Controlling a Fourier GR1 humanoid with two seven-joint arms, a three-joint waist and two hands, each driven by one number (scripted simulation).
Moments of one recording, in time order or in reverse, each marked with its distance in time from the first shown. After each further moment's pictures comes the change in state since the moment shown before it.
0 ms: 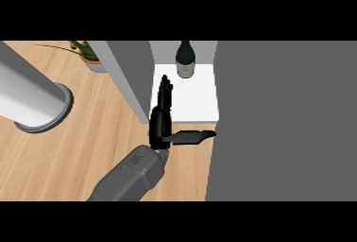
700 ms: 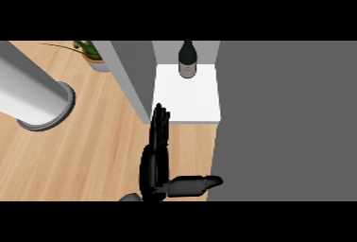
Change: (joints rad) left arm 0.339 0.079 -0.161 -0.562 -0.185 0.208 0.142; right arm -0.006 -0.005 -0.001 -0.011 0.005 -0.016 0.028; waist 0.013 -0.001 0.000
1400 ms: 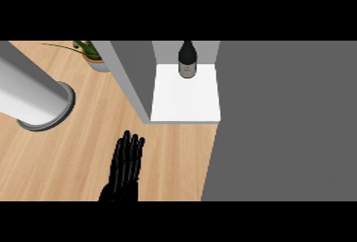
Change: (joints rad) left arm 0.257 0.228 -0.062 -0.410 -0.088 -0.041 0.066; right arm 0.050 -0.013 0.030 0.002 -0.030 0.076 0.020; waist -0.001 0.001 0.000
